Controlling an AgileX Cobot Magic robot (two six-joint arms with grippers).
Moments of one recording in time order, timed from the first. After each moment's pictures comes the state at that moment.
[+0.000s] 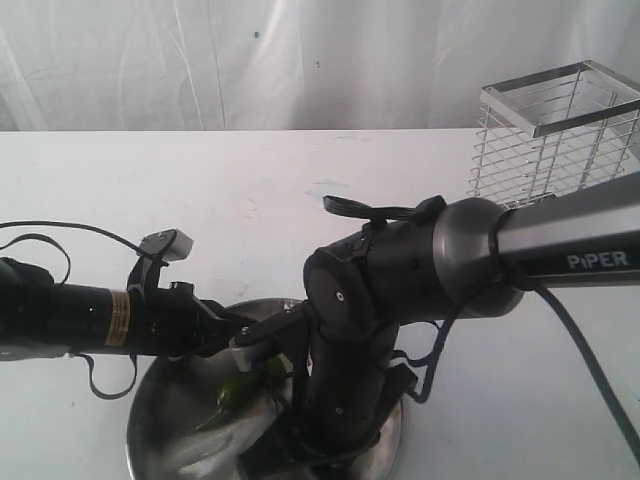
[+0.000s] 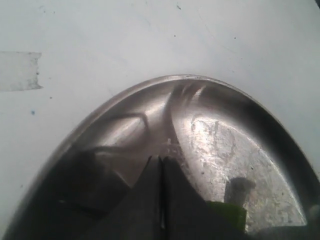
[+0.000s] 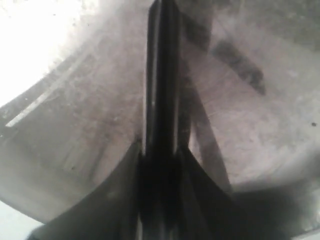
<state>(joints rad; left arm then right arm) -0.21 1.95 -0.69 1.14 -0.81 -1.18 0.87 1.89 -1.07 0.21 0.79 0.10</state>
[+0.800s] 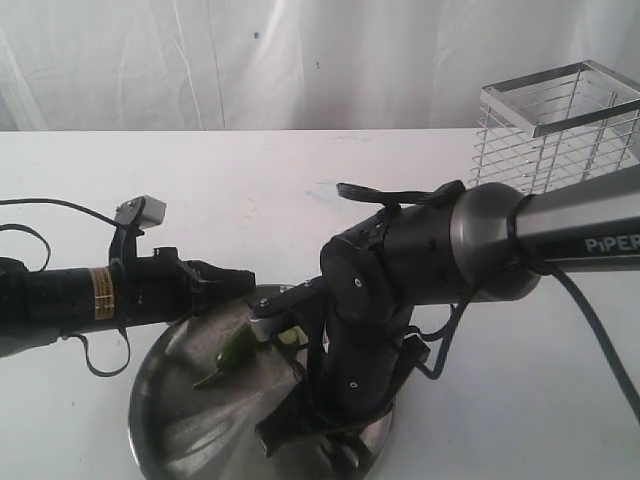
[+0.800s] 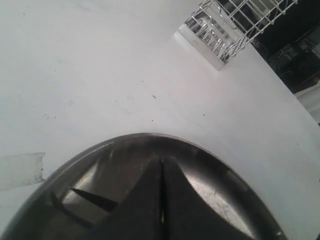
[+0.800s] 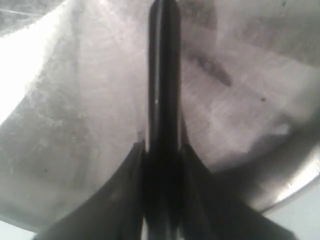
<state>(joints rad) -0.16 1.92 -0.68 0.96 -0.97 -1.03 0.83 1.87 -1.06 0.12 0.74 0.13</state>
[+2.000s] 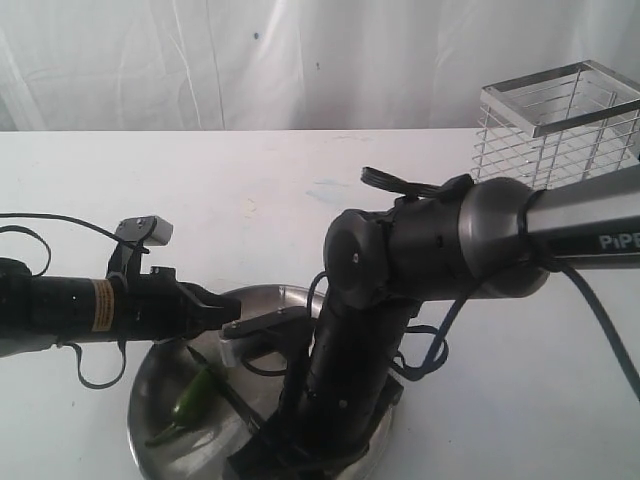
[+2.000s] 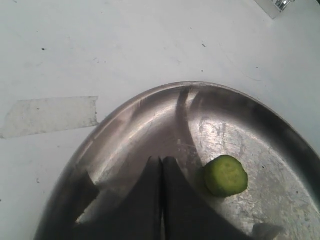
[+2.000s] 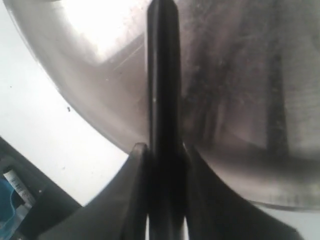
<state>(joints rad) -0.16 1.92 -0.68 1.03 -0.79 -1.02 0.83 1.85 -1.06 0.49 0.89 -0.21</state>
